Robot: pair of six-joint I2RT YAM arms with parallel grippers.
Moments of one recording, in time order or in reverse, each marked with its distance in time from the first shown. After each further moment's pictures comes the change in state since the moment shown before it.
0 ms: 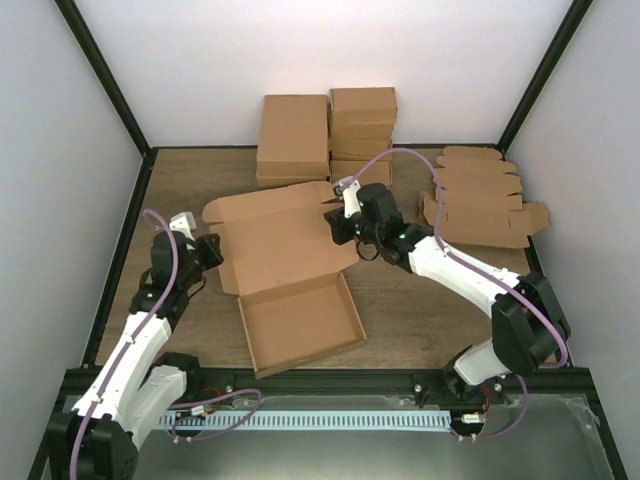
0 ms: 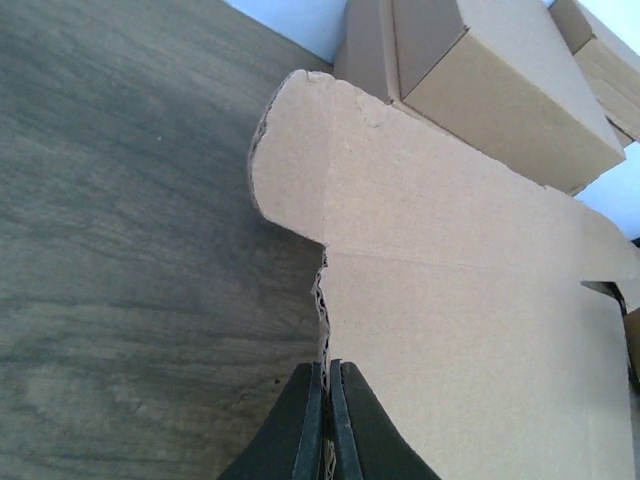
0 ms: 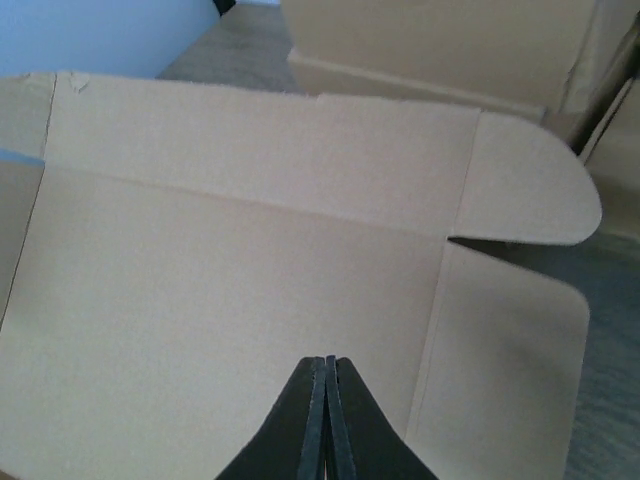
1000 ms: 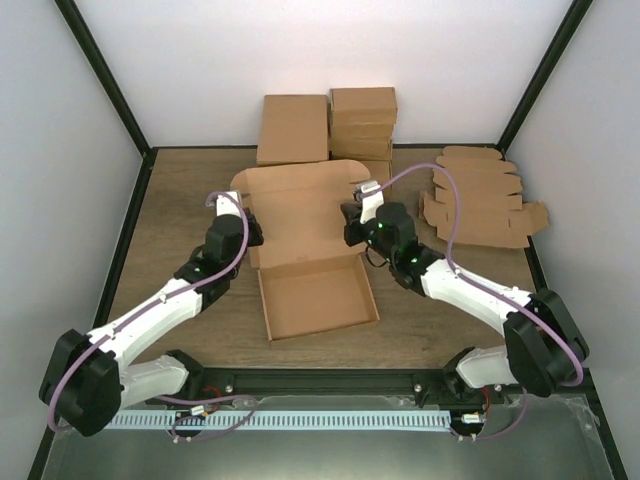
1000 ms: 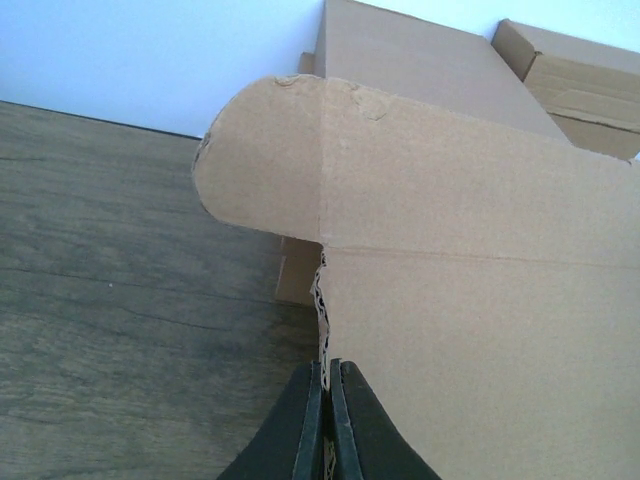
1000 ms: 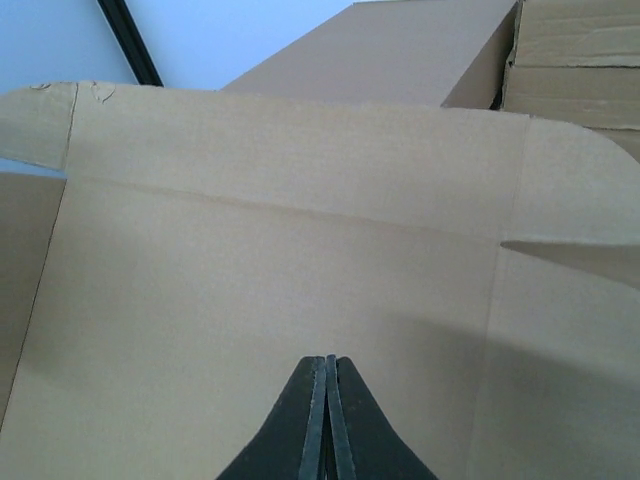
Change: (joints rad) left arm -0.418 0.330 0.145 0.298 -0.541 0.147; right arm -0.001 -0.127 -0.235 0.372 0.205 -0.028
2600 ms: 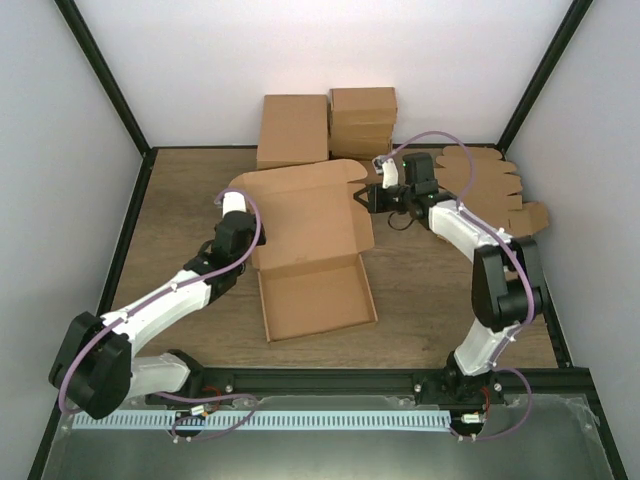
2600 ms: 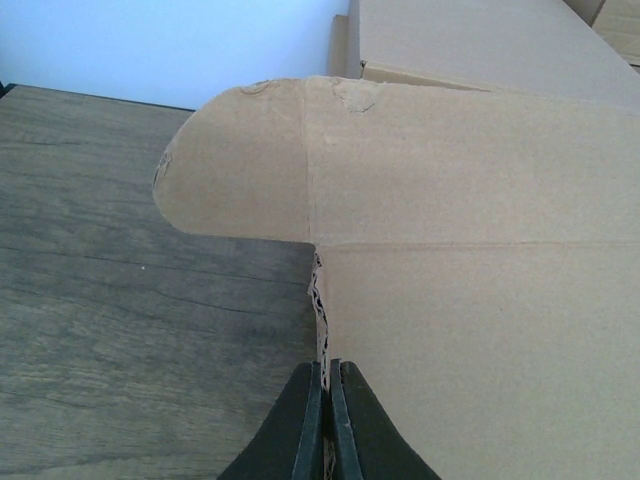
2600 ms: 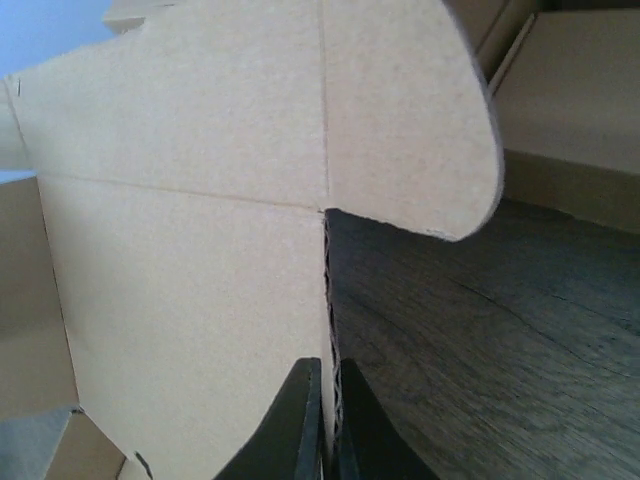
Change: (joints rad) left arm -0.003 0.106 0.026 -0.002 -0.064 0.030; right arm -0.397 0.399 0.422 -0.435 -0.710 0.026
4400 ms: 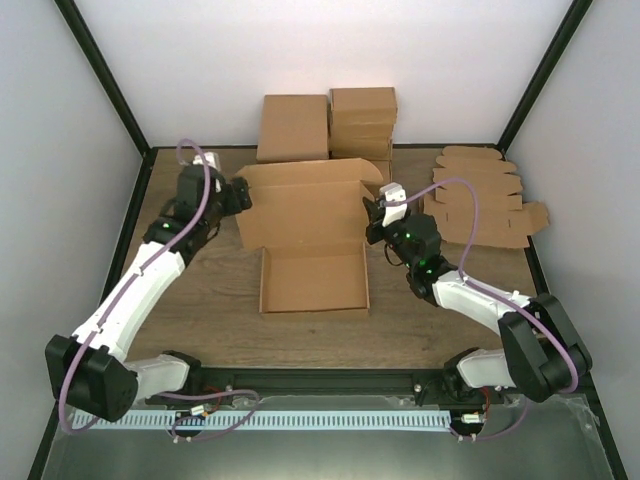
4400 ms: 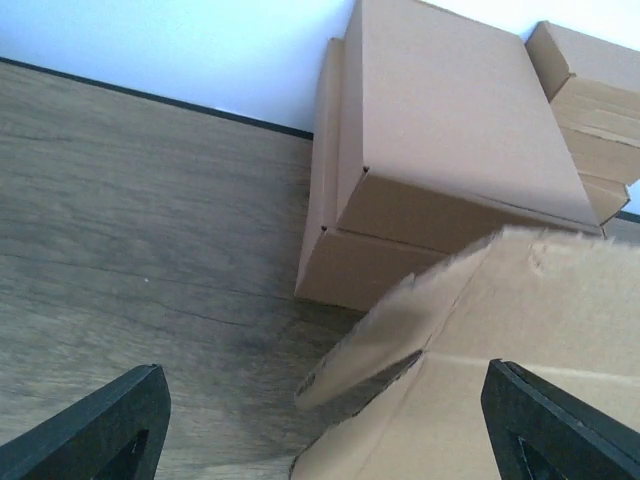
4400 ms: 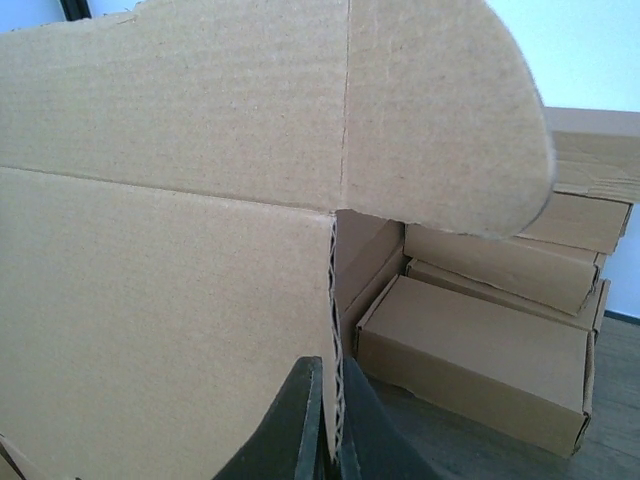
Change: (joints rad) left arm 0.203 -0.017 0.385 -0.484 0.307 -0.051; right arm 0.246 -0.437 -0.635 0.811 0.631 -0.195
